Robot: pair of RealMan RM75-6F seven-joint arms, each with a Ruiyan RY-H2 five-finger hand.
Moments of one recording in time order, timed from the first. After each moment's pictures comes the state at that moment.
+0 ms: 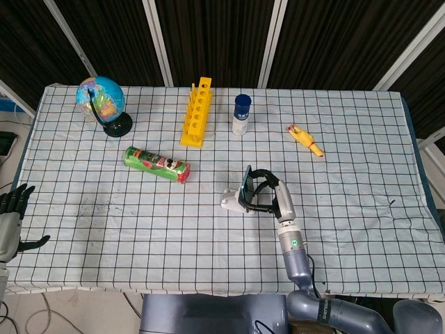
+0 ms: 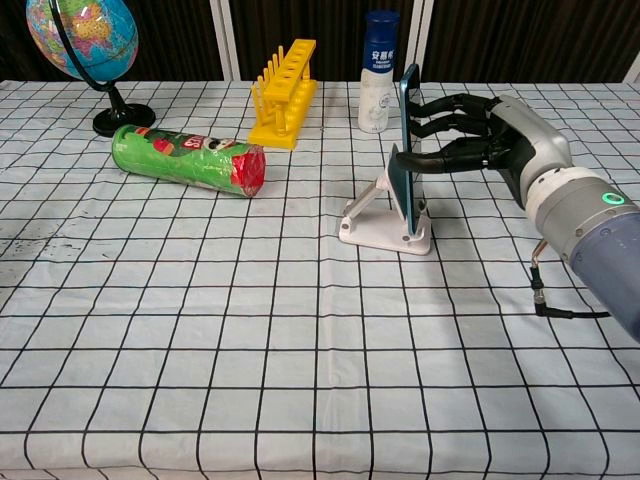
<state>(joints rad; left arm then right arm) -0.14 -1.10 -0.09 -1.70 1.28 1.35 0.12 0.54 -1.87 0.38 -1.39 -1.13 1.17 0.40</state>
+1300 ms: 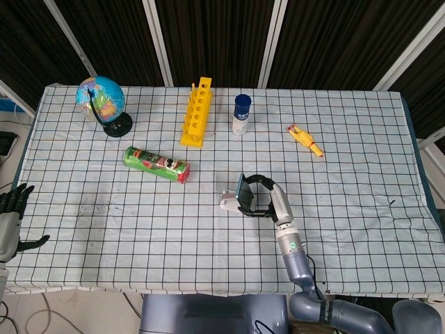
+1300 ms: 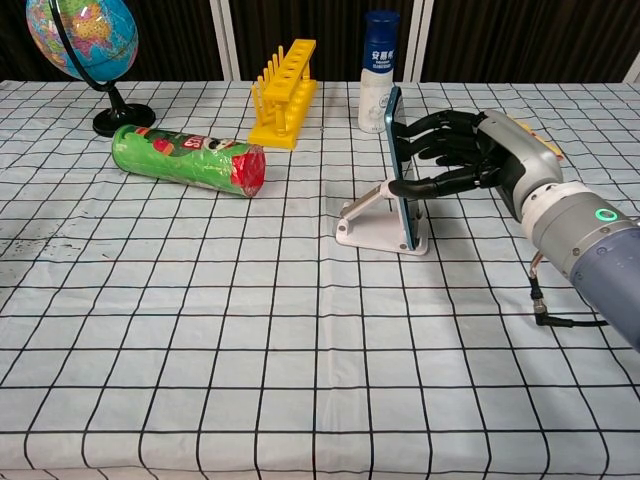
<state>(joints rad) -0.14 -1.10 -0.09 -1.70 1.28 1.35 0.11 0.54 -1.87 0.35 -1.35 -1.20 1.13 0.40</state>
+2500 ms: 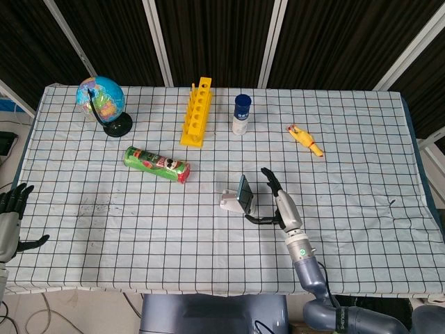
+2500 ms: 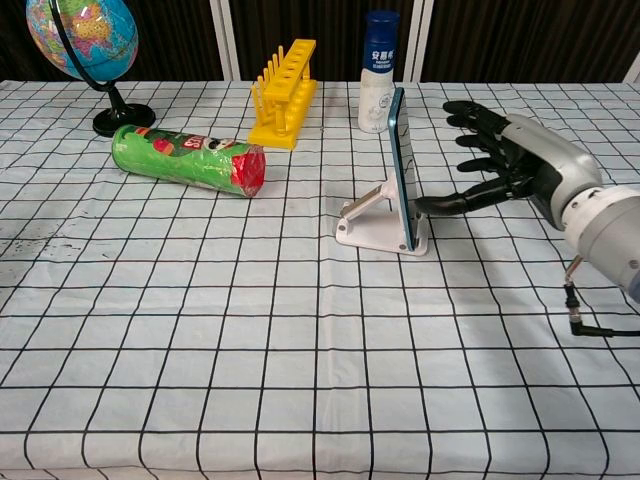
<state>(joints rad) -0.14 -1.10 -0.08 -1.70 1.29 1.37 0.11 0.48 -1.73 0.28 -1.48 -1.24 1.13 0.34</state>
